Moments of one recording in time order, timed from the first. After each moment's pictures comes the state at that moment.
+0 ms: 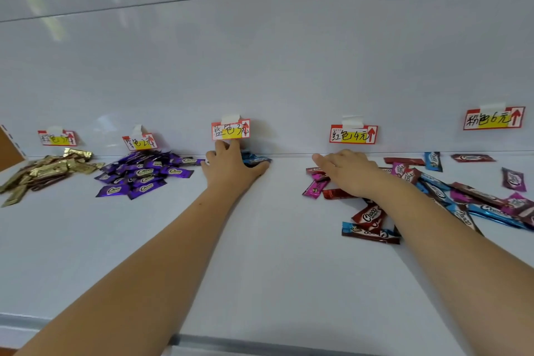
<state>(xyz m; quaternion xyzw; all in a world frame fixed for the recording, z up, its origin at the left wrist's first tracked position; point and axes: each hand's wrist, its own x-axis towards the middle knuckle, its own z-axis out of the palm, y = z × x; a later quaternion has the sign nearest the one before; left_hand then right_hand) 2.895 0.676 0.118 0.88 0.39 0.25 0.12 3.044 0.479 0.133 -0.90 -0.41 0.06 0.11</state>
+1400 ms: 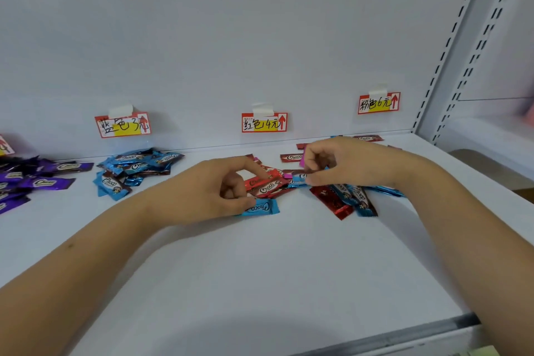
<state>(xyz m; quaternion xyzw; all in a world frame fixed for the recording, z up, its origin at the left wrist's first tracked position) 2.891 0.565 0.156 0.93 -0.06 0.01 0.36 3.041 0.339 0.184 -0.85 -0.46 0.15 0.22</state>
